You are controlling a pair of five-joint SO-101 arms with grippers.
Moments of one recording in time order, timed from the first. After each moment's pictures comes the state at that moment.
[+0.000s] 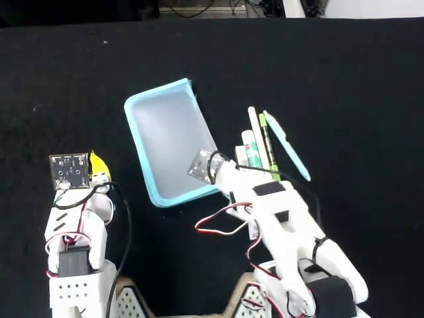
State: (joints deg) left arm -11.3 -104.0 95.9 36.5 -2.4; right arm -13.4 -25.1 69.7 35.7 50.9
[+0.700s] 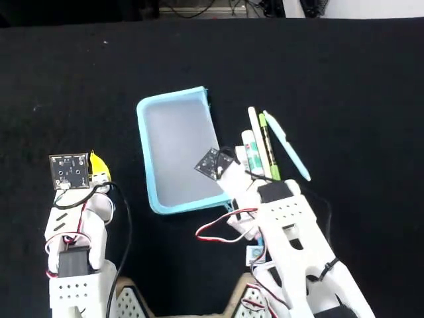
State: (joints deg) left arm -11.3 -104.0 95.9 36.5 -2.4; right arm -15.1 -38.1 66.0 63.8 35.6
